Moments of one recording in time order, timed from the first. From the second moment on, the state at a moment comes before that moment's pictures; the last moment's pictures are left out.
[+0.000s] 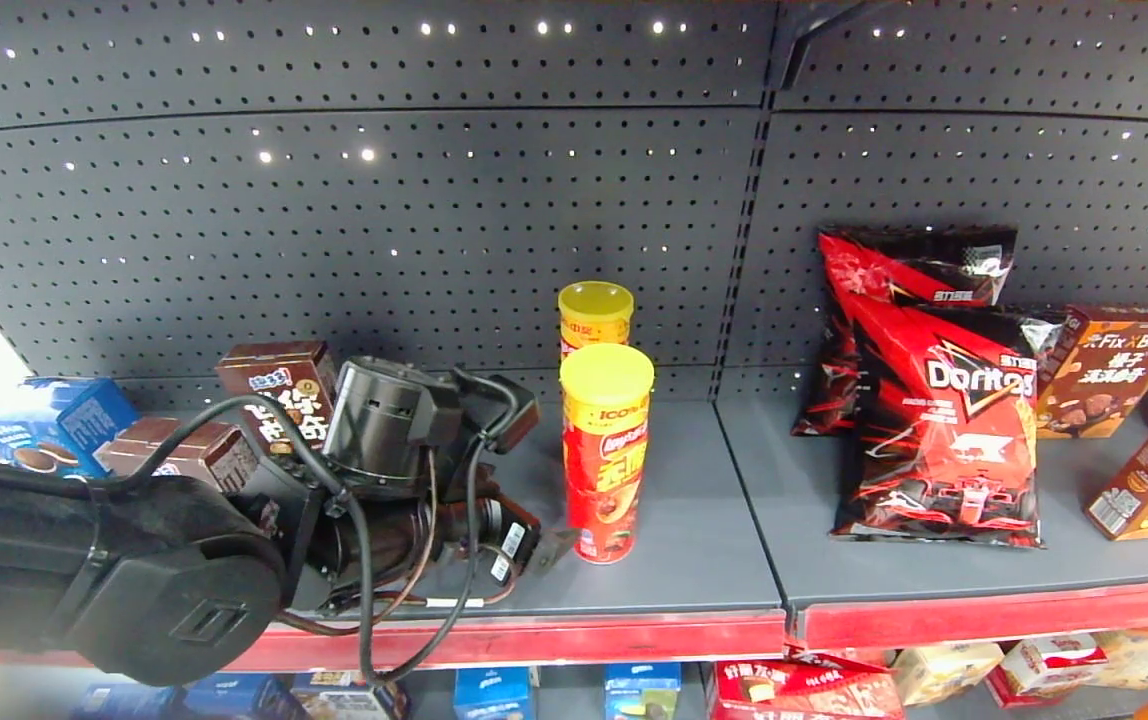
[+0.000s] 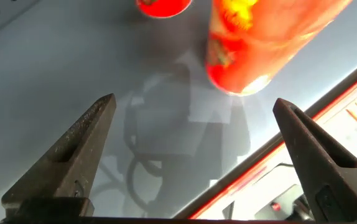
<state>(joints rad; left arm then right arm) -0.60 1.79 -0.86 -0.36 0.04 0.09 0.00 0.00 0.00 0.00 0.02 0.00</state>
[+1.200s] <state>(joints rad) -0.59 1.86 -0.93 -0.37 0.07 0.08 0.00 0.00 0.00 0.00 0.02 0.00</state>
